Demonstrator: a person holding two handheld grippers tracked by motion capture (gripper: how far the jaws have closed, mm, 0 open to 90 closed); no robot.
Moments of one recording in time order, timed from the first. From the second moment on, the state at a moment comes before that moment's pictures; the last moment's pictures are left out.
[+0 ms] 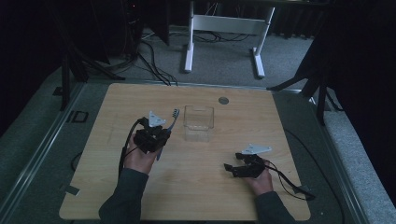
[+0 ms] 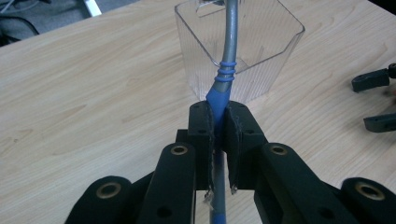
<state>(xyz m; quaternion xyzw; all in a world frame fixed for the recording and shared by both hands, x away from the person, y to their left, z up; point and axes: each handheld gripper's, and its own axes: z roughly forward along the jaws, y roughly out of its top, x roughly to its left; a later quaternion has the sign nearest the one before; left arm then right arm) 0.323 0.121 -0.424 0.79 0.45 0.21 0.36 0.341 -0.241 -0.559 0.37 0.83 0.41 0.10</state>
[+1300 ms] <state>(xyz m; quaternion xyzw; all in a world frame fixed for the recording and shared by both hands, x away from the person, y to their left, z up) 0.322 0.109 -0.420 0.79 0.40 0.24 0.39 0.341 -0.241 -0.559 0.37 0.83 0.41 0.10</state>
